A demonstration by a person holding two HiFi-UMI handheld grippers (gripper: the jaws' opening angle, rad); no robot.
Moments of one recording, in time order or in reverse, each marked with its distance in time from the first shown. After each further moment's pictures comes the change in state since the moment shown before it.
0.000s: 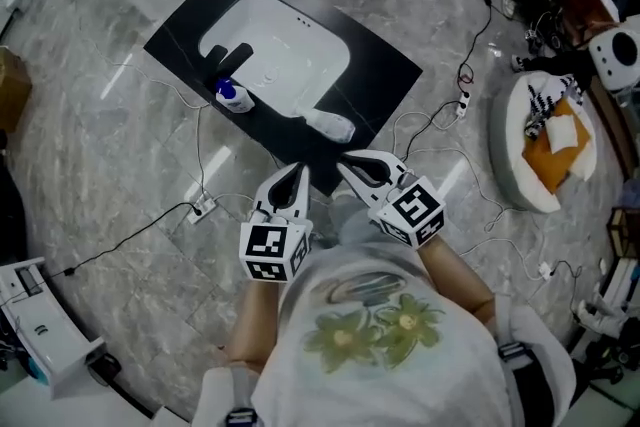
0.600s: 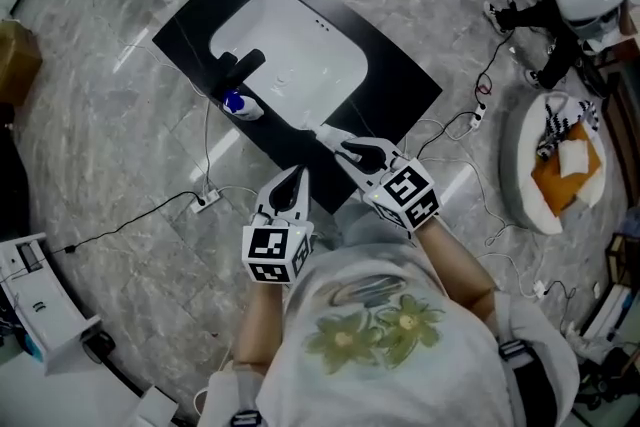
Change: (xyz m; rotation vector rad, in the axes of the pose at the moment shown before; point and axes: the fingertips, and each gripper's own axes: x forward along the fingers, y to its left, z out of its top) left arm 0.053 0.044 0.008 -0.067 0.040 0.114; right arm 0.073 -0.072 -0.004 -0.016 0.162 0.097
